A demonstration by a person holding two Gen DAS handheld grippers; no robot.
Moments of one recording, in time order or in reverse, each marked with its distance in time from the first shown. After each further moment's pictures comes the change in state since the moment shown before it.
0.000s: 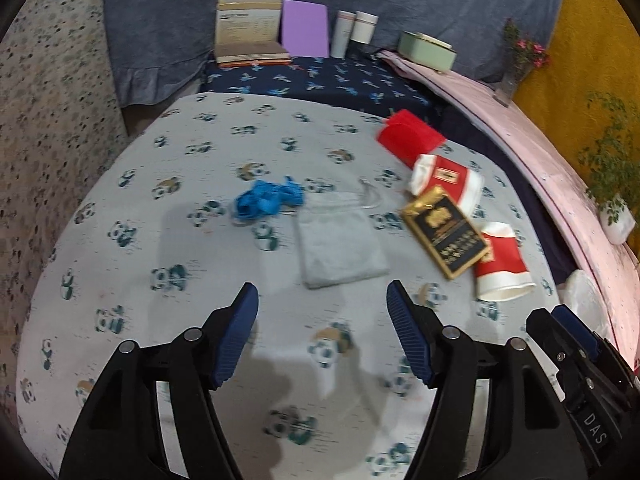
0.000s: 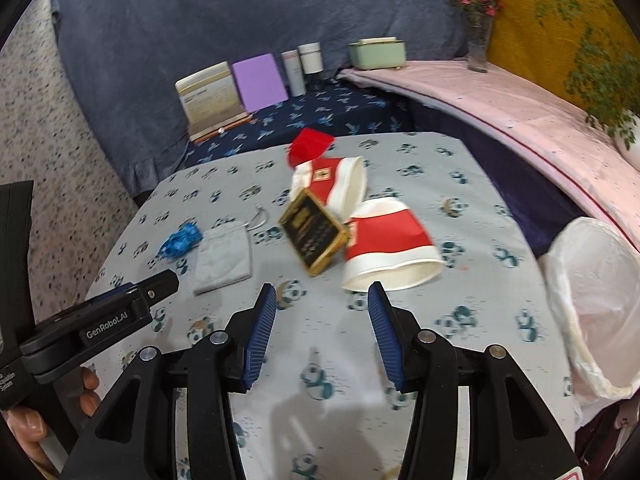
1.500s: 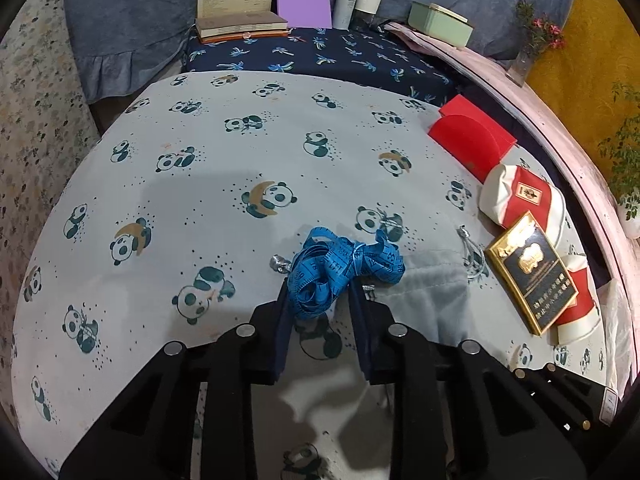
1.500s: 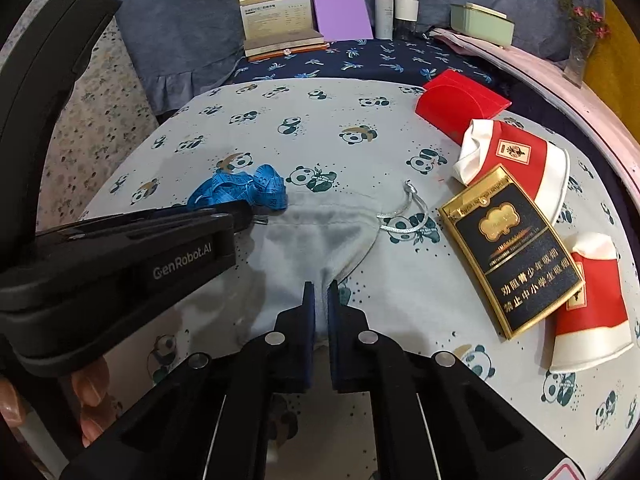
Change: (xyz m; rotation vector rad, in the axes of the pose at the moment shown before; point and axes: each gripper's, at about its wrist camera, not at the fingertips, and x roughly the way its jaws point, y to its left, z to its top) left arm 0.100 0.038 0.051 0.049 0.091 -0.045; right arm 0.134 0.096 0.012 -0.196 0.166 0.061
